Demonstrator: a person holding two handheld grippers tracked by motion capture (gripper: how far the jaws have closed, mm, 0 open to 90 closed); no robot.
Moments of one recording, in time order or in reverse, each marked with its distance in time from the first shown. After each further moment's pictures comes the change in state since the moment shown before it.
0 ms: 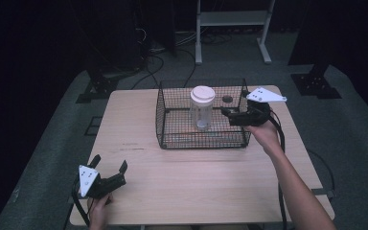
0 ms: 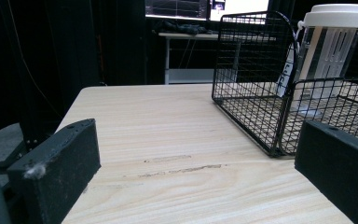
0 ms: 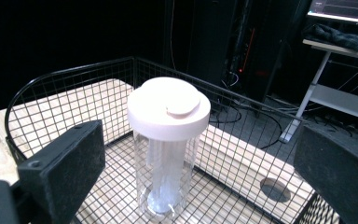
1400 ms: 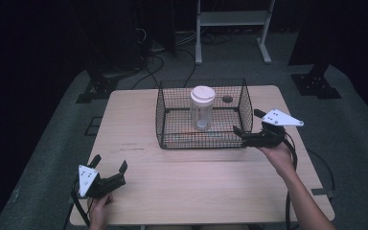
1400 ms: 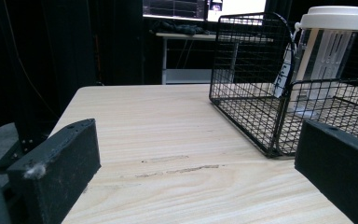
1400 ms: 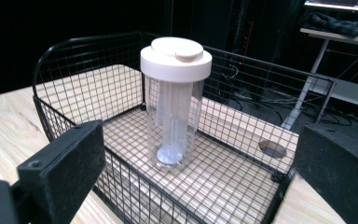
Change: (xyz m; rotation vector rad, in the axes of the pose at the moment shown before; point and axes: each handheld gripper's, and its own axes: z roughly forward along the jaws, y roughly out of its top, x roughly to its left) left arm 0.001 0.000 0.000 0.000 -0.018 -0.008; right arm 0.007 -0.045 -0.050 0.005 -0.003 0.025
